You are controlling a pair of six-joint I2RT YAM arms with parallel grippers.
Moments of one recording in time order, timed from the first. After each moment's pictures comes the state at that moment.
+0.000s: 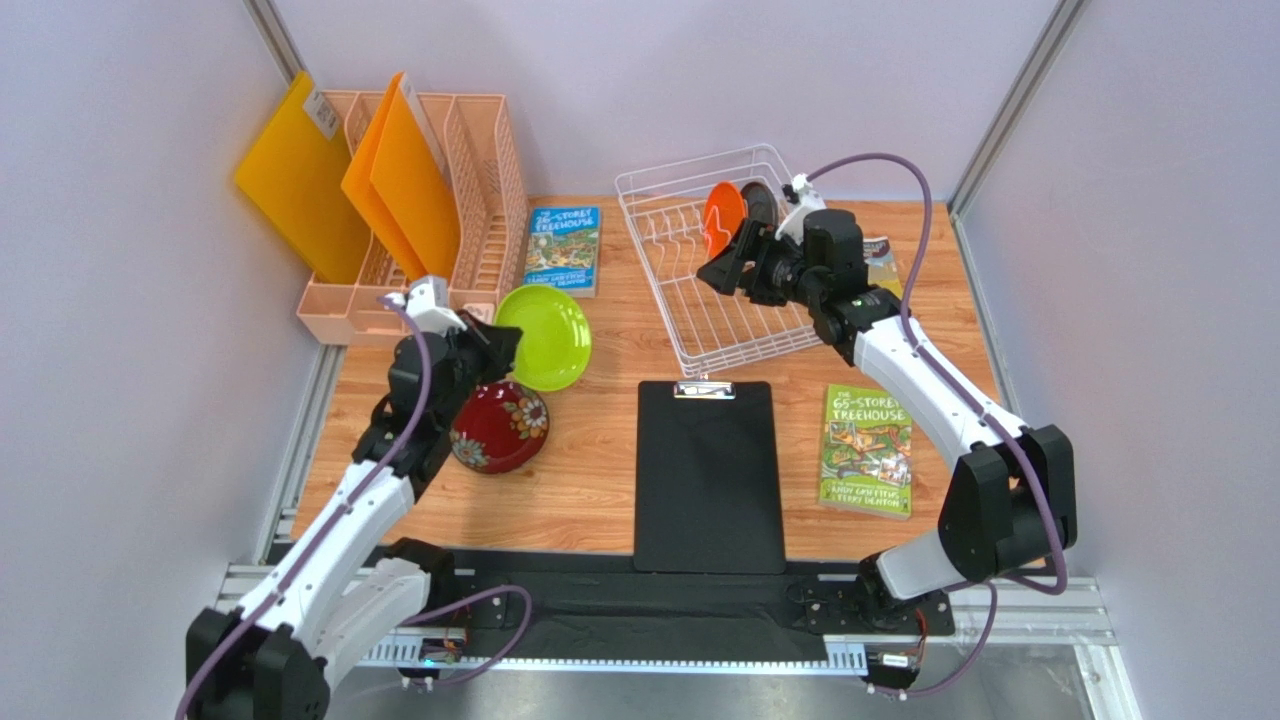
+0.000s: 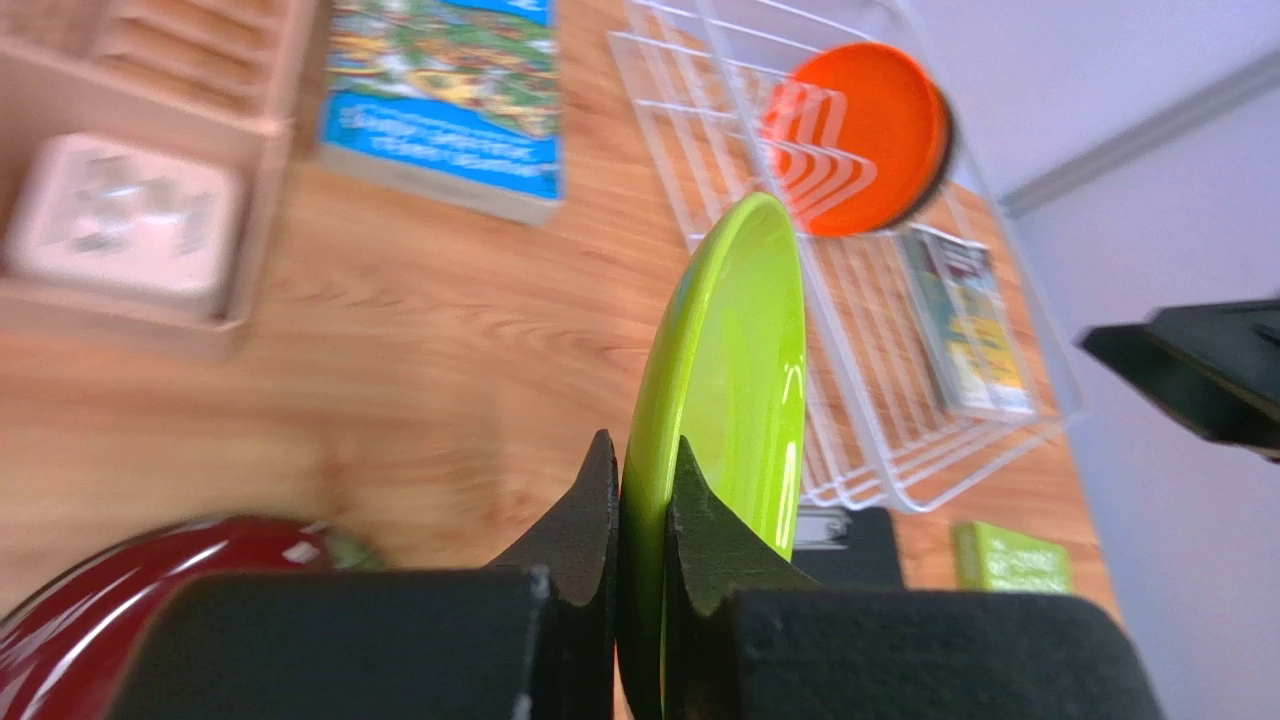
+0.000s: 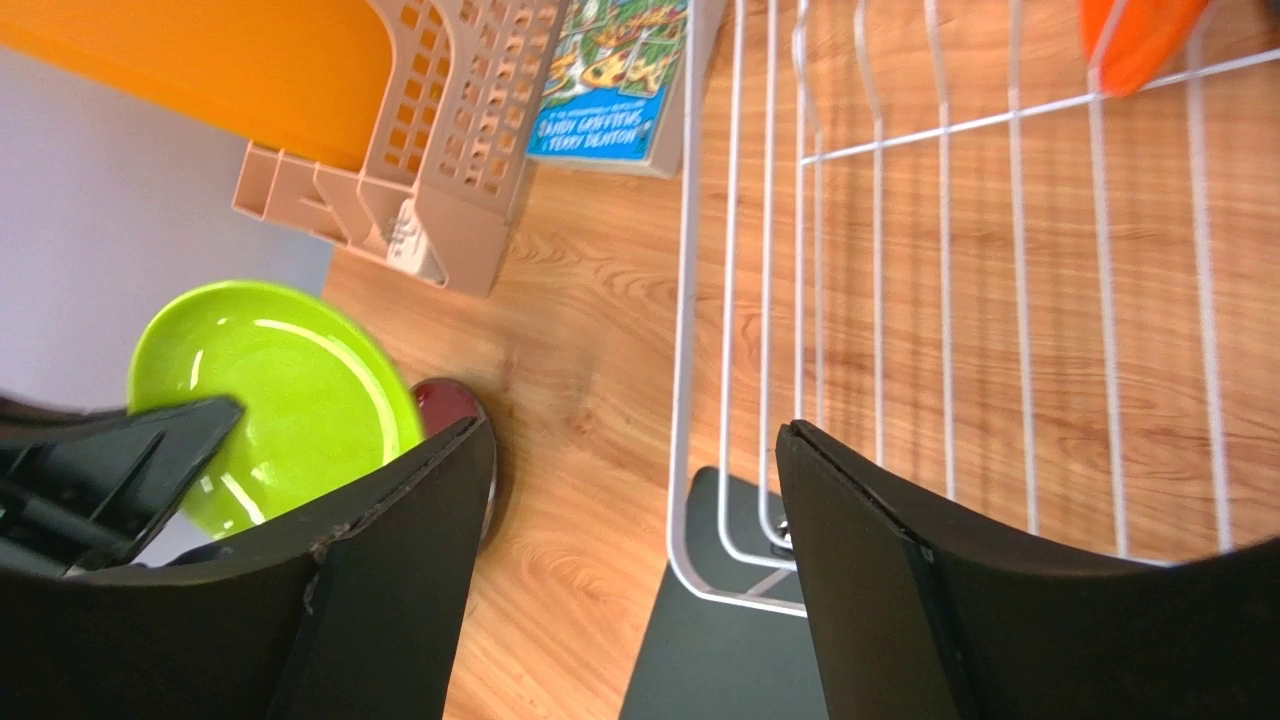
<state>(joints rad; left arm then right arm) -0.29 0.92 0.57 0.17 0.01 -0.63 0.34 1.48 1.18 -0.10 -0.32 0.56</state>
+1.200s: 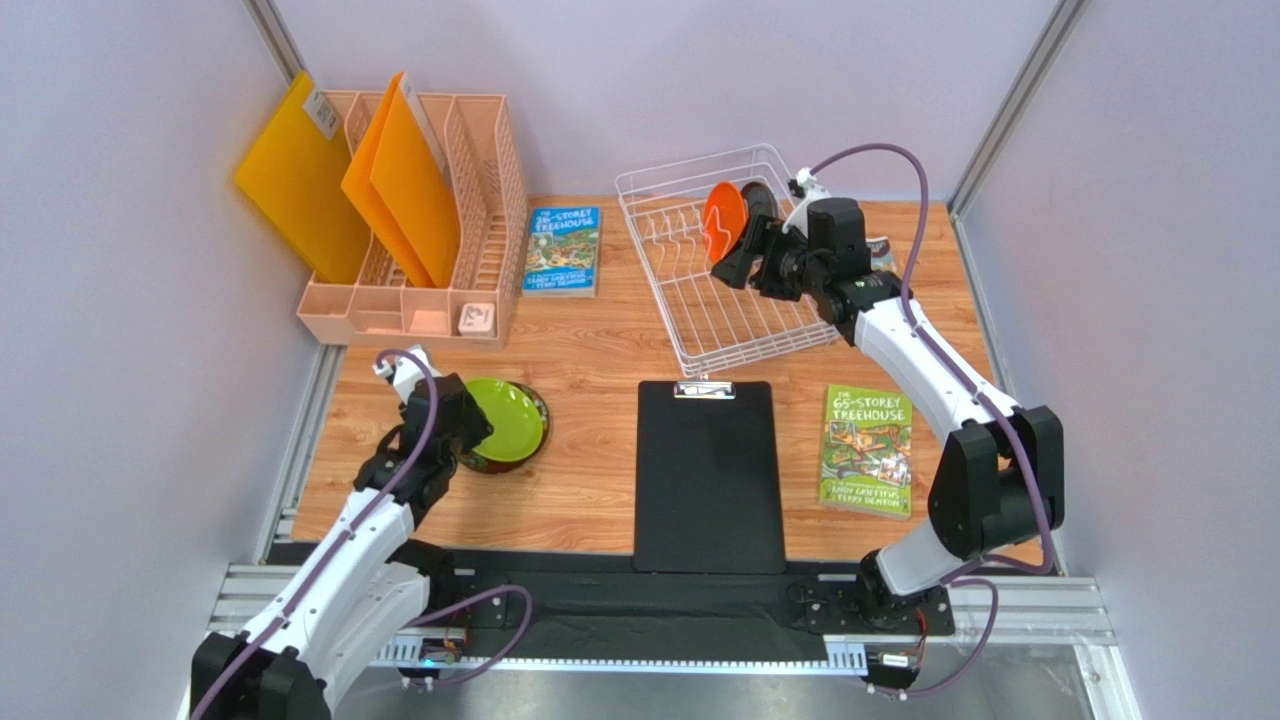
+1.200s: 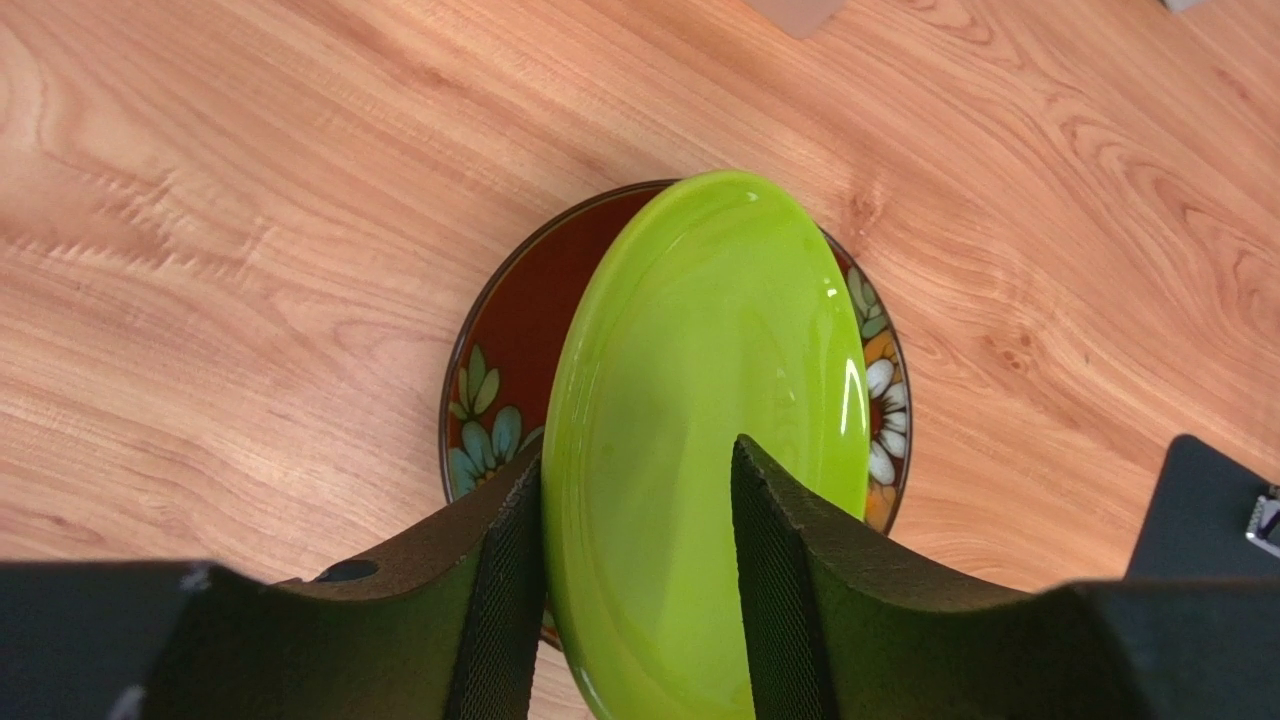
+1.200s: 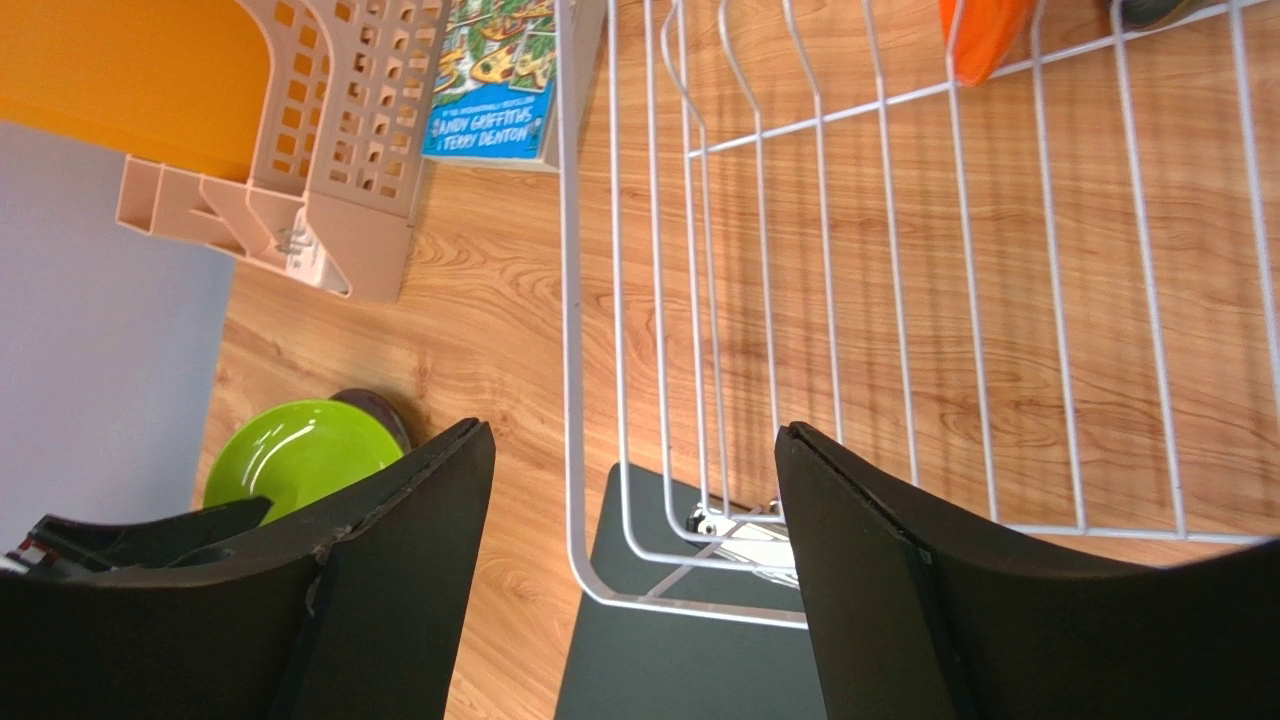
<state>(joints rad) -0.27 0.76 0.41 -0.33 -0.36 -0.66 0.28 1.54 1.26 -0.22 -0.30 0.49</state>
